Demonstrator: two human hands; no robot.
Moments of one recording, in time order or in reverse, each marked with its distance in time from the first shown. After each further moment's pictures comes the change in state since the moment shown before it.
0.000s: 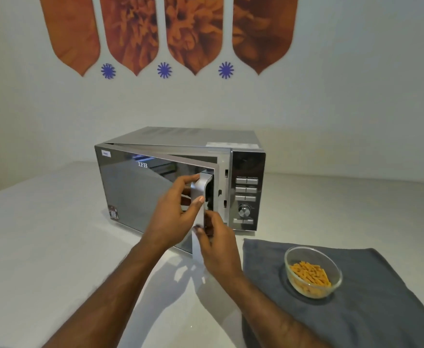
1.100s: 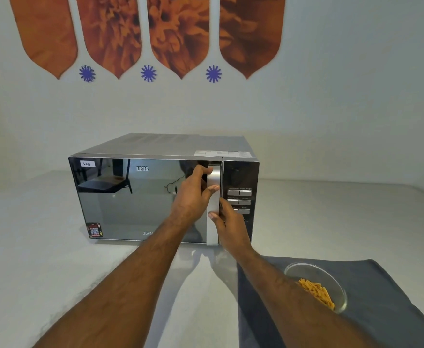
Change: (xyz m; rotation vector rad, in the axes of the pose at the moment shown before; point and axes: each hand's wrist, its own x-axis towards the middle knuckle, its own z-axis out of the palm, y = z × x) left_hand 0.109 -0.039 0.080 0.100 -0.002 0.037; right_hand 0.101 0.049 -0.032 -0.059 0.016 0.062
